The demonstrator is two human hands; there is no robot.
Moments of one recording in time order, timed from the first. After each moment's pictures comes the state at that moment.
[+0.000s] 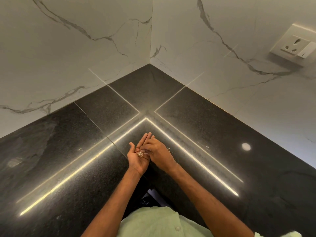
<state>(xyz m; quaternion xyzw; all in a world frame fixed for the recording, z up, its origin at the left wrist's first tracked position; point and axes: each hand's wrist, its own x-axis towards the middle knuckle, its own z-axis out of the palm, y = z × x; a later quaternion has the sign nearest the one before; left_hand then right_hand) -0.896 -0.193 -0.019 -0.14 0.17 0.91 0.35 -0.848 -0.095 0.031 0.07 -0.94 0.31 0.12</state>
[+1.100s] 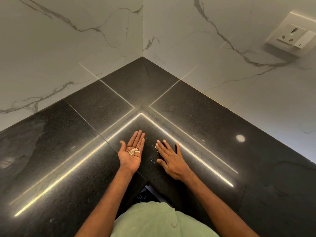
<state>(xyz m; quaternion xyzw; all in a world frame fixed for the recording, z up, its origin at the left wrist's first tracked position) -0.900 -0.205 -0.018 -0.17 0.16 0.92 0.32 -0.781 -0.034 -0.020 -0.02 -0.98 0.15 -0.10</state>
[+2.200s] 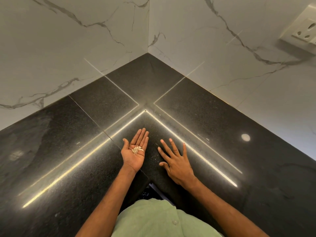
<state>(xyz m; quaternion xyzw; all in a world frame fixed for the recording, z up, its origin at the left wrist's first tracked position) -0.901 -0.207 -0.017 -0.18 0.17 0.92 0.32 -0.767 -0.048 -0.026 -0.03 -1.00 -0.02 -0.06</state>
